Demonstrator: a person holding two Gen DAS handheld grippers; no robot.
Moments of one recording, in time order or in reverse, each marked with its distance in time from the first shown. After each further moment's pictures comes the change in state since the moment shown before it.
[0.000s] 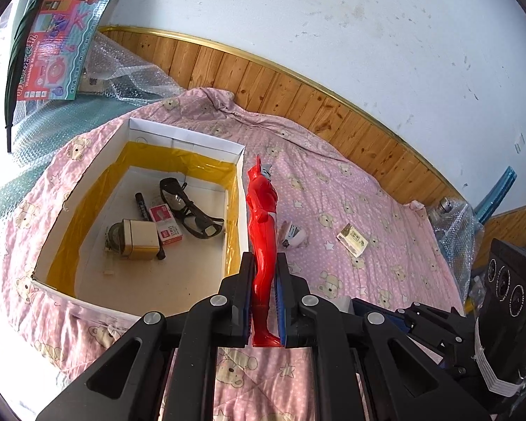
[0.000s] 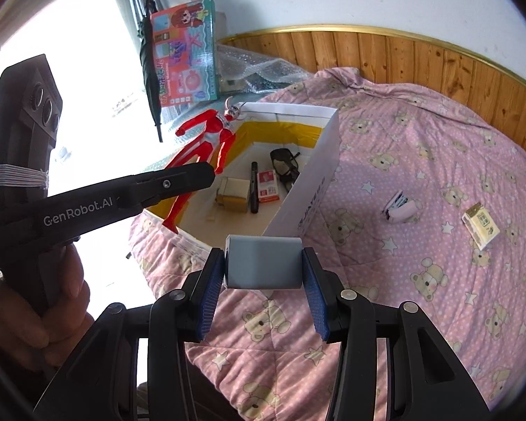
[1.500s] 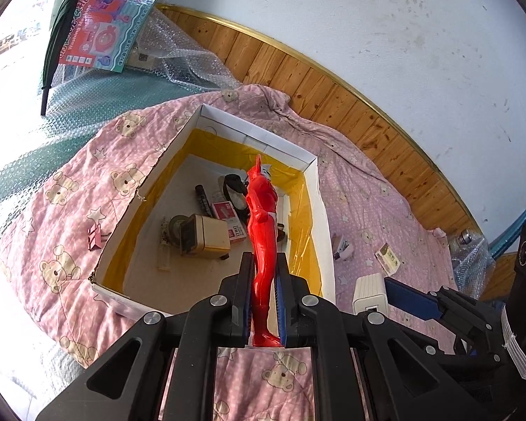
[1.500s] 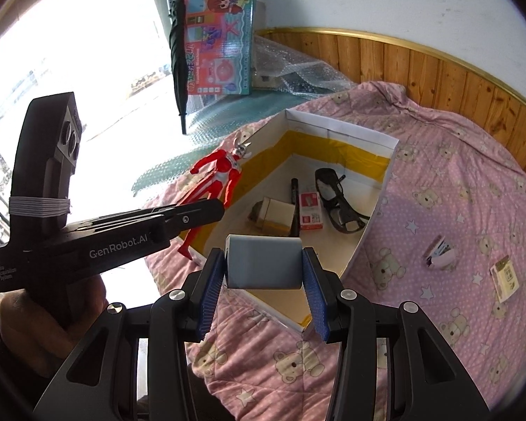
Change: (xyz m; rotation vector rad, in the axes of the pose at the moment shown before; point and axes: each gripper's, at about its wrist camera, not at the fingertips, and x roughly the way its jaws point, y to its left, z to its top) left arm -0.004 0.092 0.008 -0.148 0.007 0.061; right arm 0.049 0.059 0.047 -0.118 0.035 0.042
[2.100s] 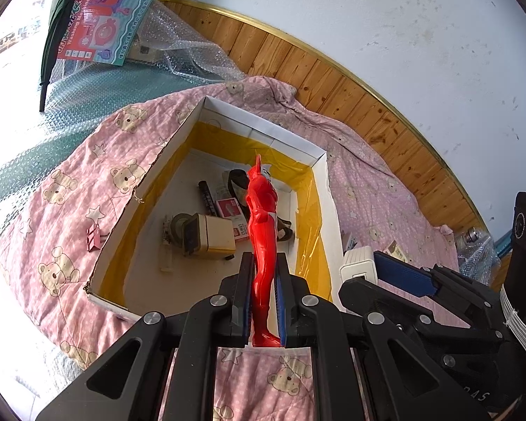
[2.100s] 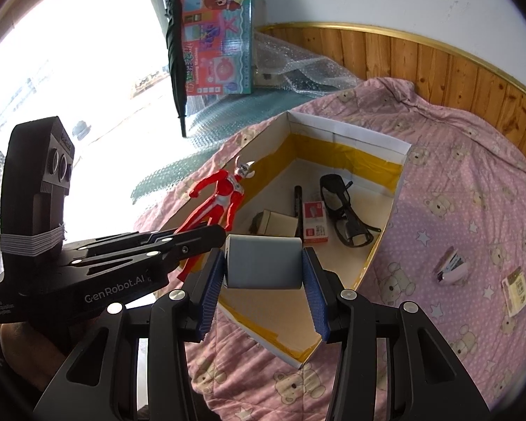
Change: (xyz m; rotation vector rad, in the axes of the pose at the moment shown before) left arm 0.016 0.002 0.008 -0.001 0.034 0.020; right arm 0.028 -0.013 0.023 0.021 0.014 0.038
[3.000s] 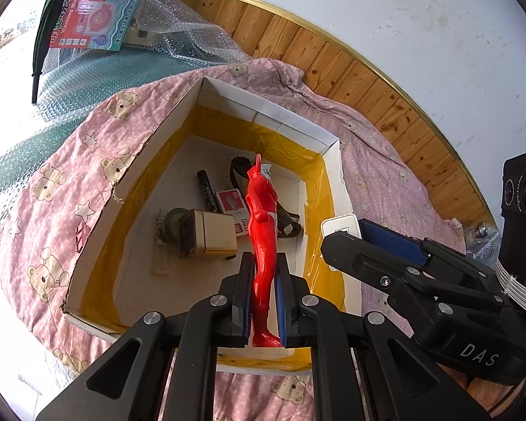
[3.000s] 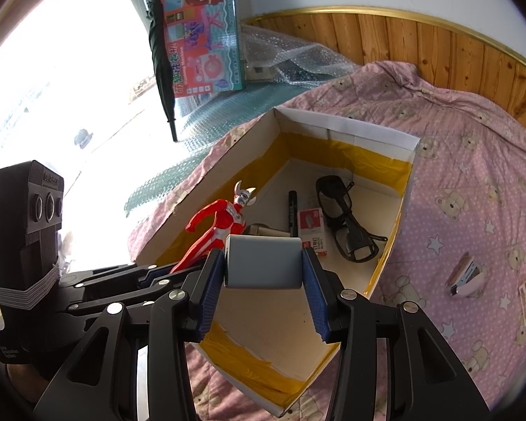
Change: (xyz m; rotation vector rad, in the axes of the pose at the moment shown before) left arm 0.037 0.002 0.007 -0.008 0.067 0.026; right arm 0.041 -0.032 0.024 0.067 0.031 0.034
